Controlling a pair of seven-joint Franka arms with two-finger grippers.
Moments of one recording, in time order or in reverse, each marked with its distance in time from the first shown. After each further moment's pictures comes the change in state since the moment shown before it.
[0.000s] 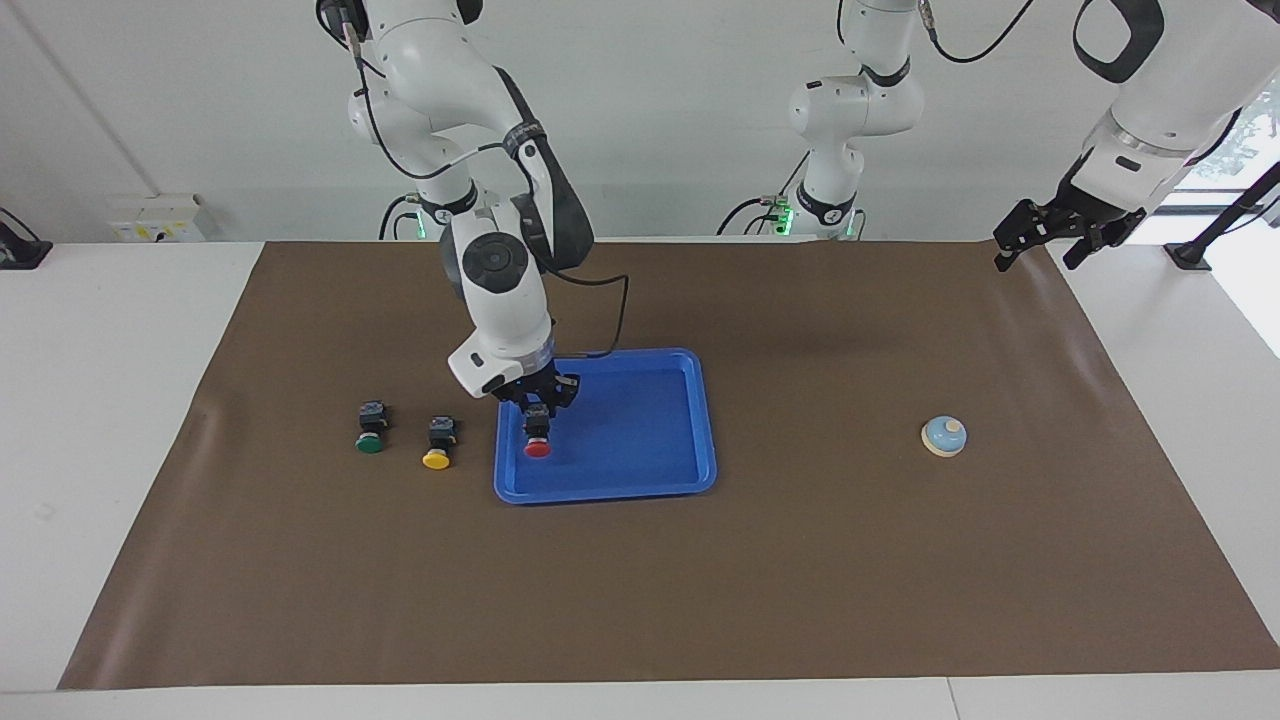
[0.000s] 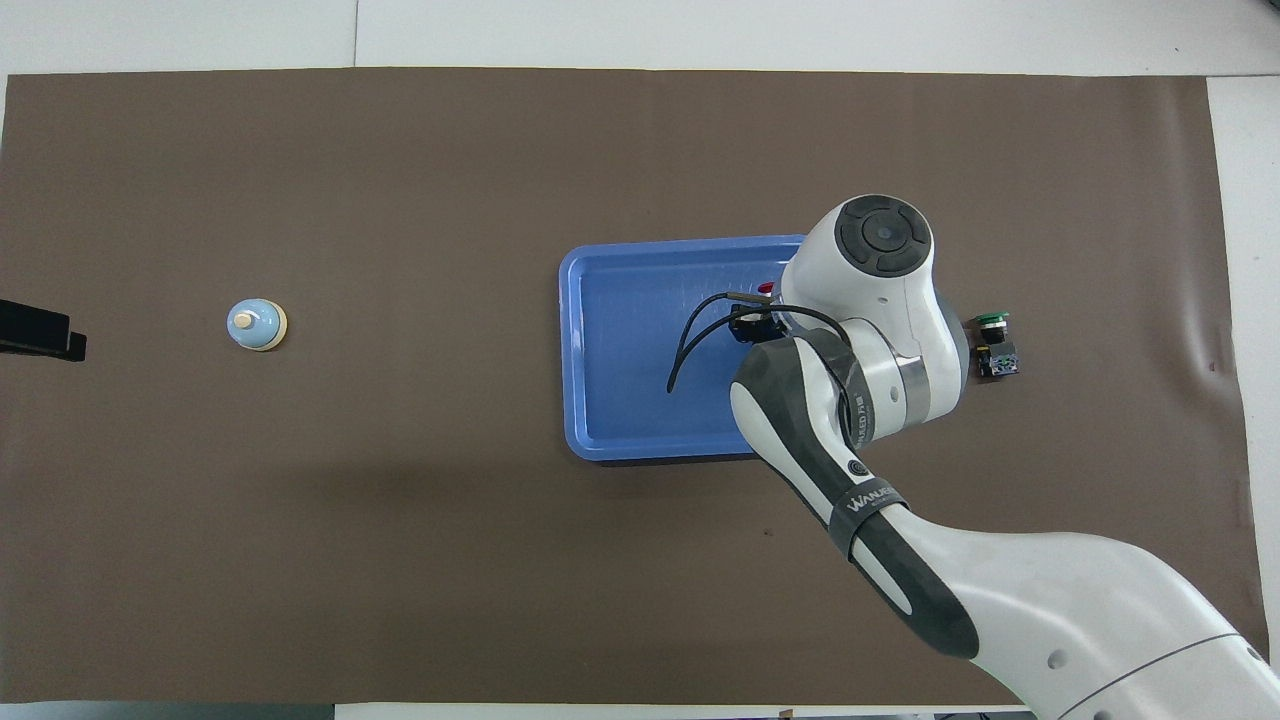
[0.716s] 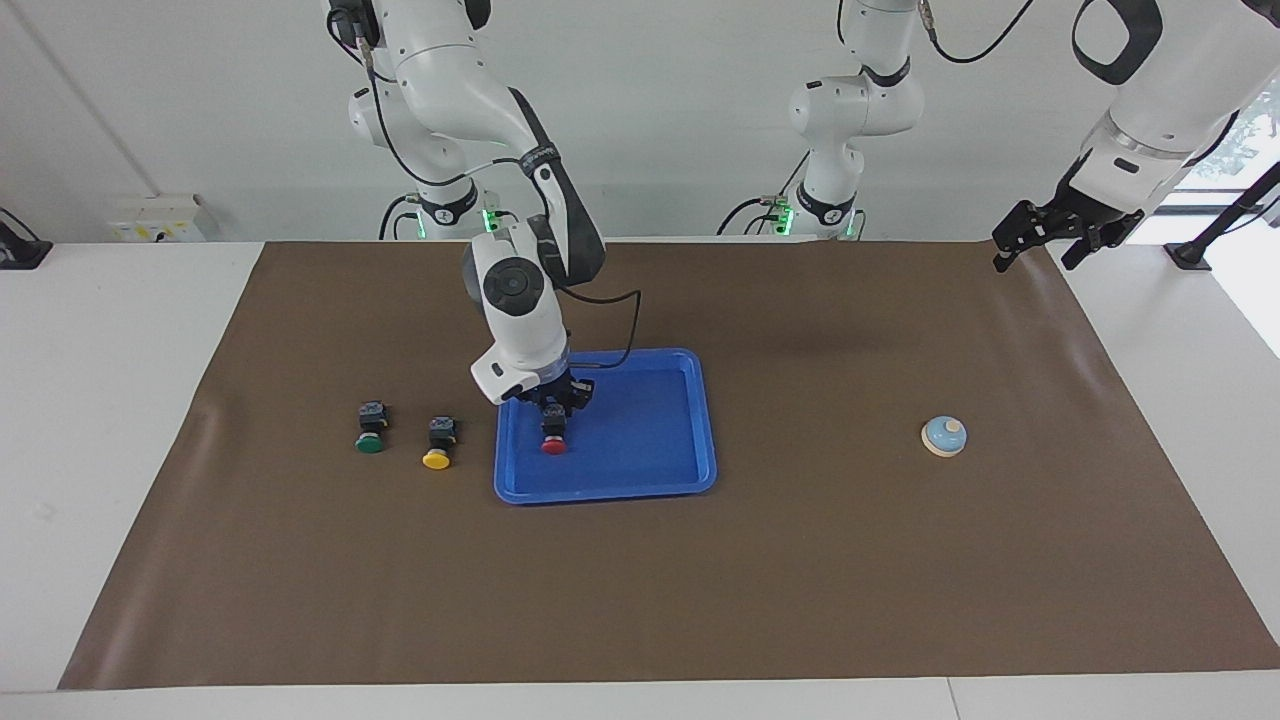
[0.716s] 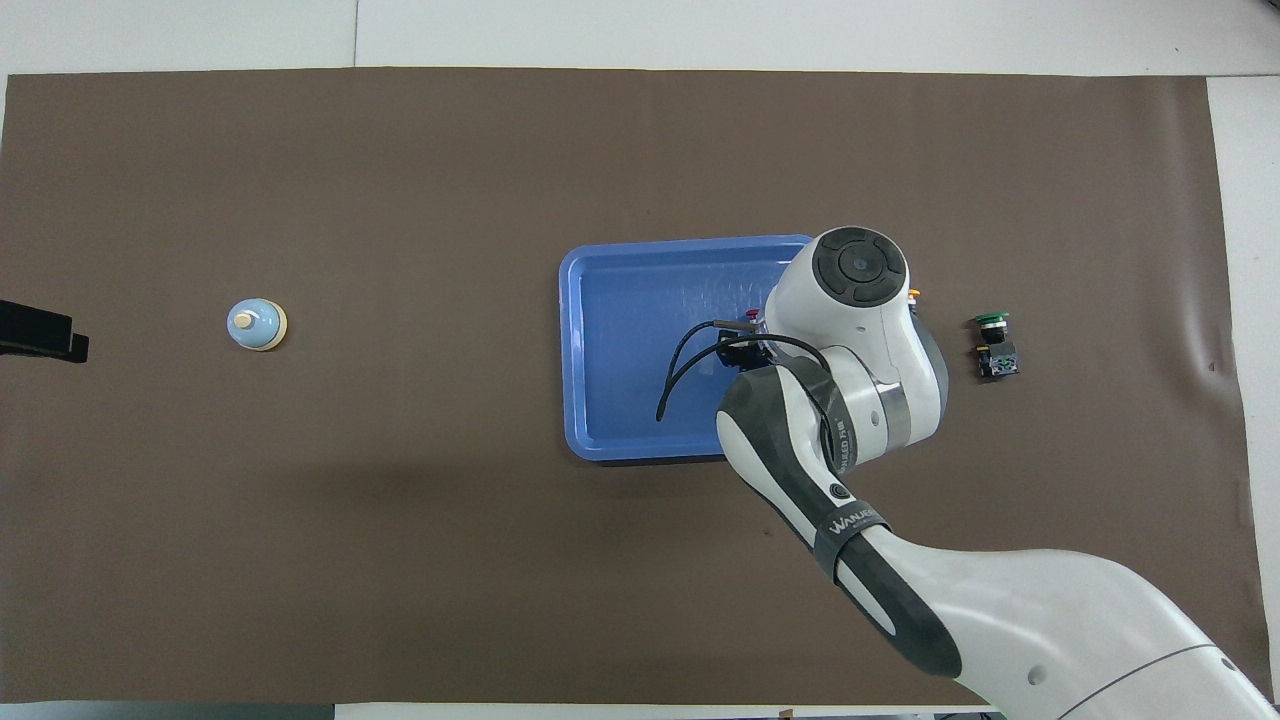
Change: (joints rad) left arm 0.000 0.000 0.000 -0.005 0.000 0.000 -0.001; right arm 0.030 -0.017 0.000 -0.055 0.004 0.019 -0.003
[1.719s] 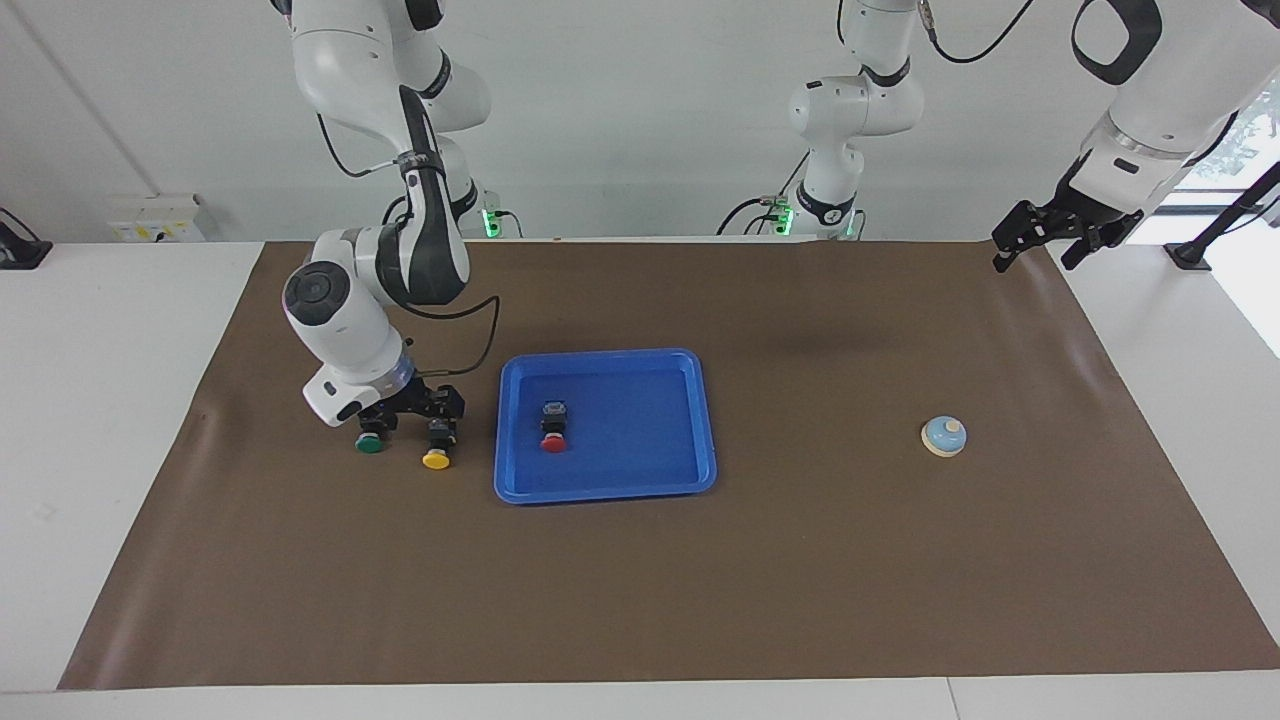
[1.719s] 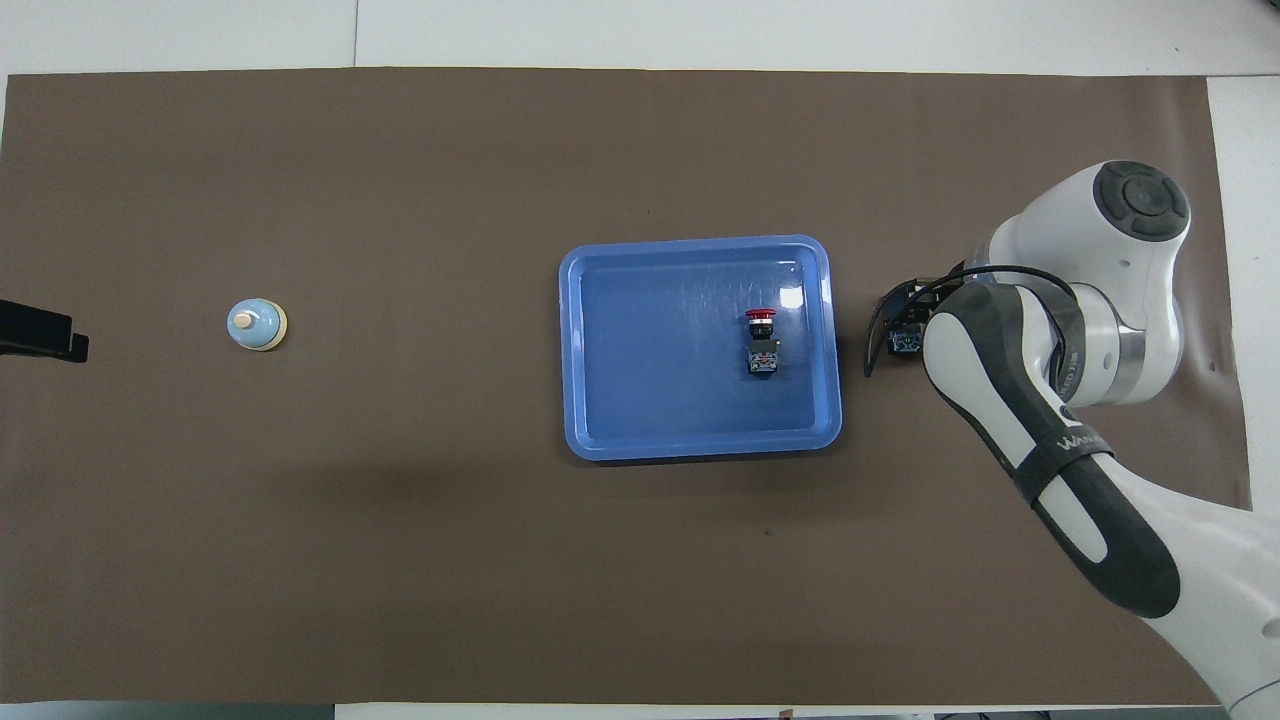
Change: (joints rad) left arm 0.000 0.000 0.000 0.000 0.000 0.000 -0.003; right arm -0.298 -0.063 -0.022 -0.028 -0.041 -0.023 -0.442
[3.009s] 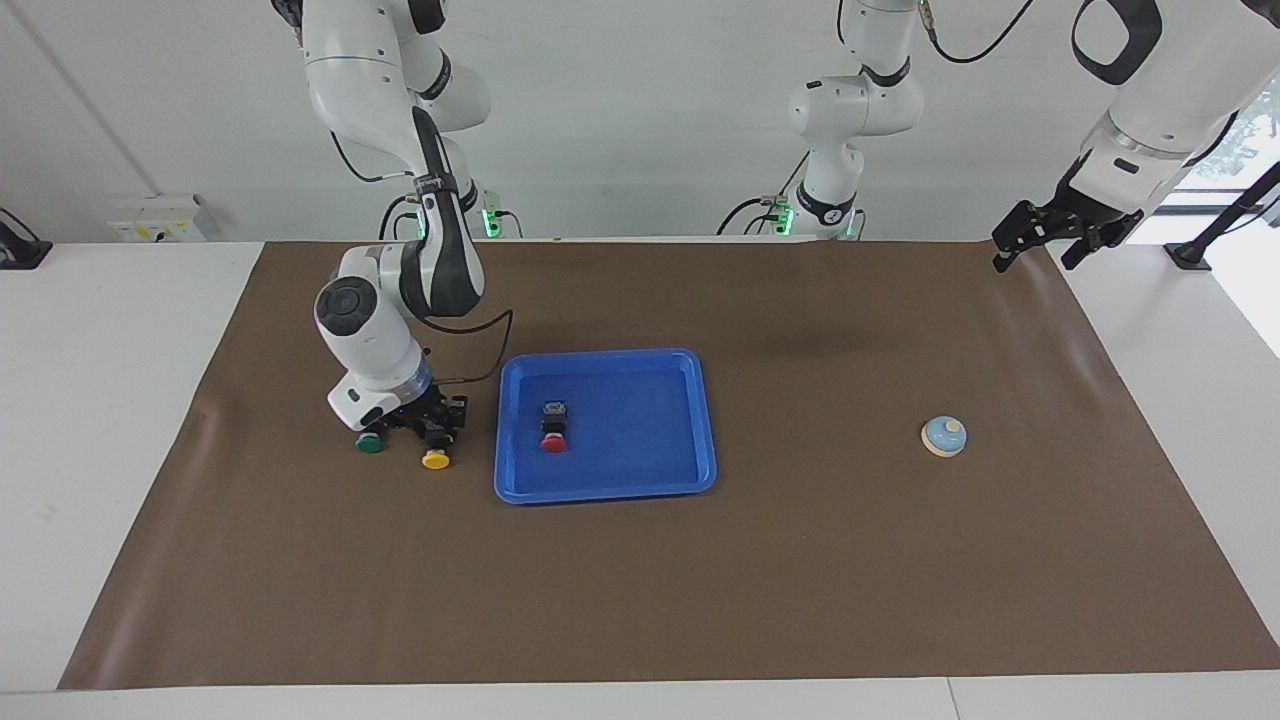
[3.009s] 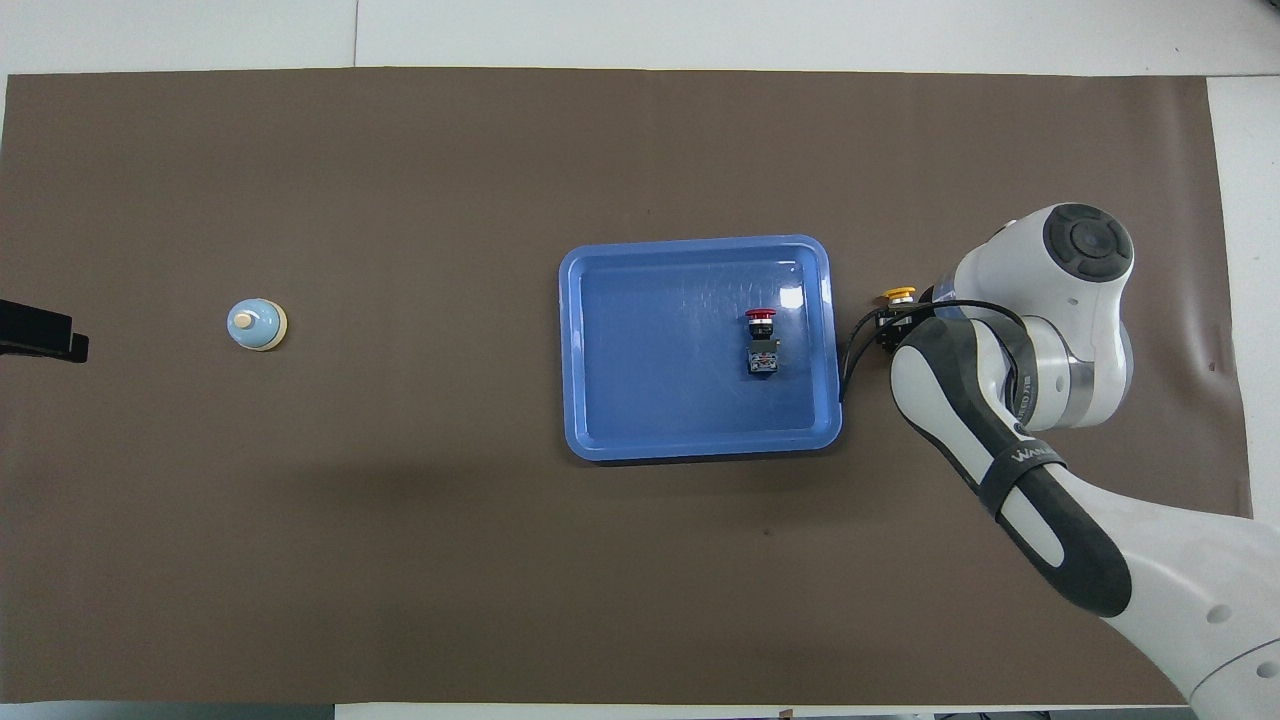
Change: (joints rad) left arm 0.000 0.000 0.000 0.000 0.000 0.000 -0.001; right arm 0.024 0.017 0.009 -0.059 0.000 0.083 0.000
